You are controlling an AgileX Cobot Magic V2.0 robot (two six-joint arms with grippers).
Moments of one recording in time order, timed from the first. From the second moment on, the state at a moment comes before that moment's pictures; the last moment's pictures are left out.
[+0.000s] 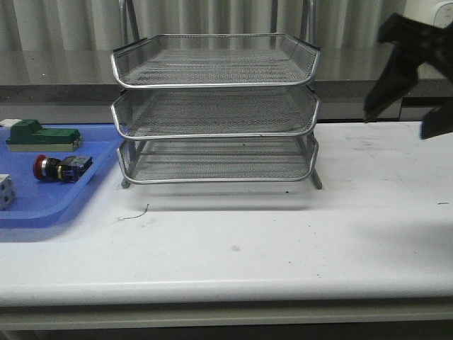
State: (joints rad) left arm -0.06 0.47 -0.43 0.03 0.24 0.04; right arm 0.10 1.49 -0.87 0.86 0.36 -0.31
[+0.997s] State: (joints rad) left arm -0.06 0.47 -0.43 0.03 0.24 0.04; right arm 0.11 1.80 -0.97 1.80 0.56 -1.14
